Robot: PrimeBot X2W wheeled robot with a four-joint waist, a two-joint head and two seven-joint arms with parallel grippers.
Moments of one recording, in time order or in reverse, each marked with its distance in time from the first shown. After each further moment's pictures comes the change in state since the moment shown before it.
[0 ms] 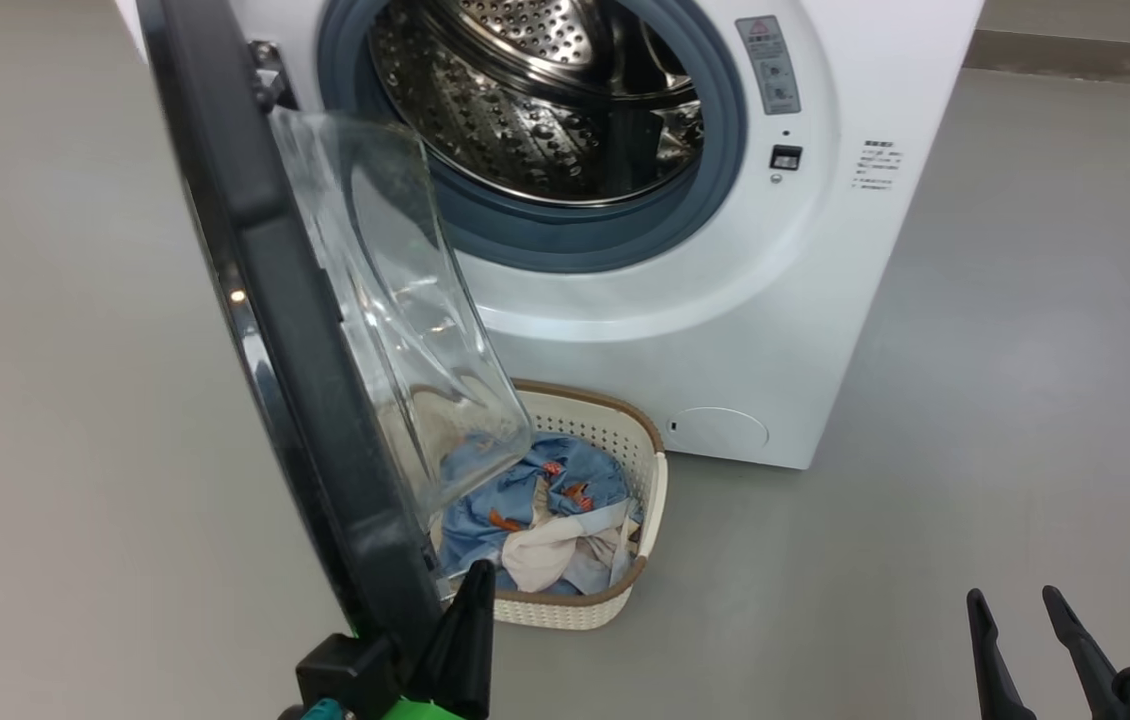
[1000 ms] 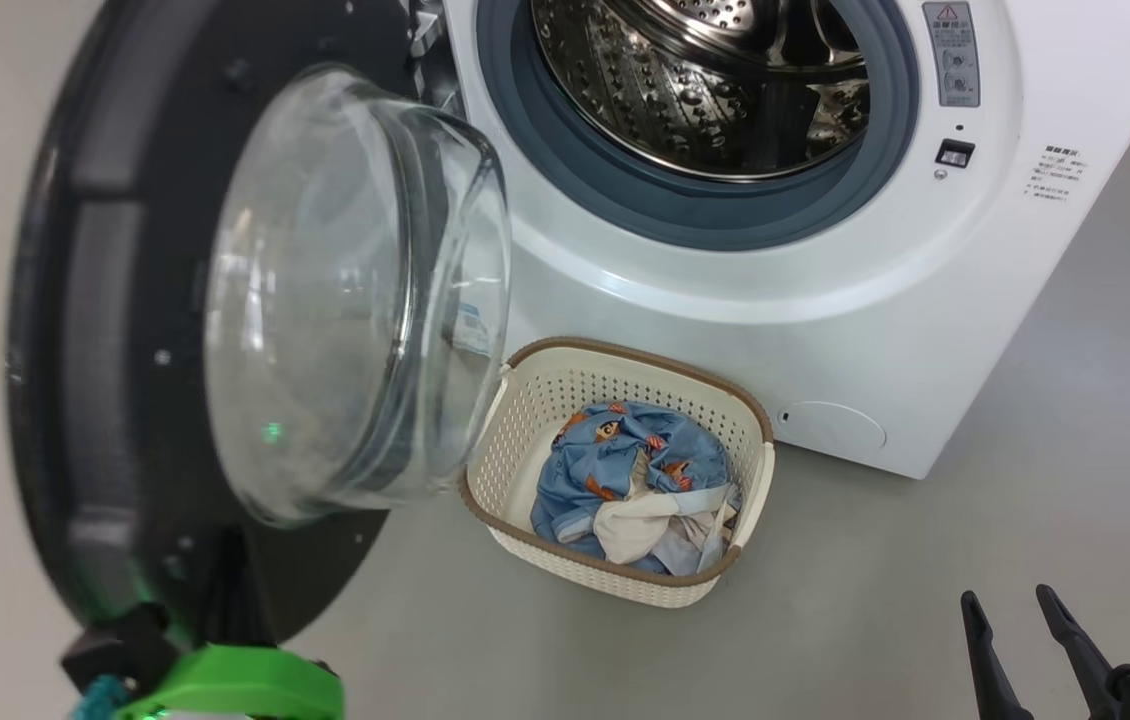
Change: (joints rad) left arm -0.033 0.033 0.309 0.104 -0.059 0.079 -0.076; right arm -0.002 -0.034 0.032 0.009 0.002 0.000 0.000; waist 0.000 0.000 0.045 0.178
